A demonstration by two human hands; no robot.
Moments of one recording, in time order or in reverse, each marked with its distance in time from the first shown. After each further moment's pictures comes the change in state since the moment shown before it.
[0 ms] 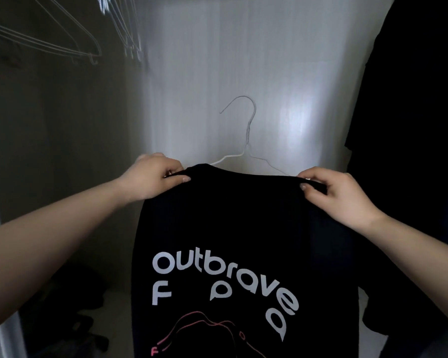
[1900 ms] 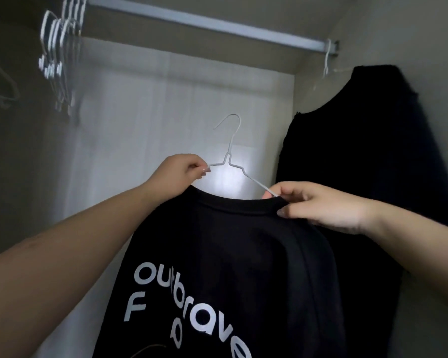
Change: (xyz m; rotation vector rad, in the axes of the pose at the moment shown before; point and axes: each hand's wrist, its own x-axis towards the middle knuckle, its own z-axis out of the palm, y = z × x) left_hand 0.155 0.104 -0.031 -0.647 0.301 0.239; right_hand 0.060 -0.090 -0.122 0.102 -0.374 0.301
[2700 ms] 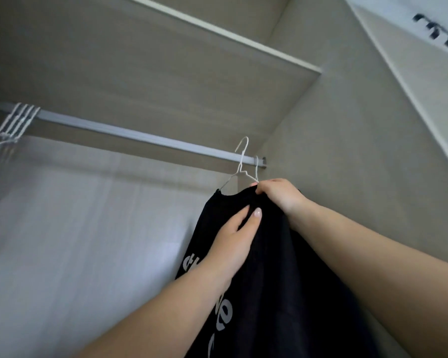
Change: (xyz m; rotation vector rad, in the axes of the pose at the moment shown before) left_hand 0.080 0.190 0.094 -0.876 -0.028 -0.007; right_hand 0.045 -0.091 -0.153 0.105 0.830 0.003
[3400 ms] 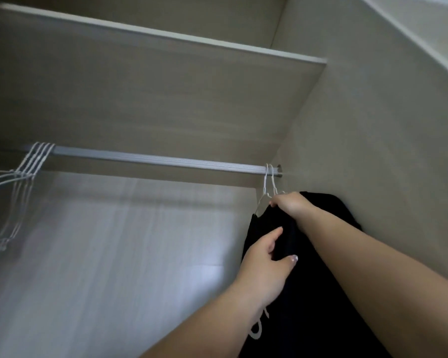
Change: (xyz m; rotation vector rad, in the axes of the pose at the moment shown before) left_hand 0.019 -0.011 0.031 0.196 -0.046 -0.016; right_hand 0.089 0.041 -0.006 -0.088 0.056 0.046
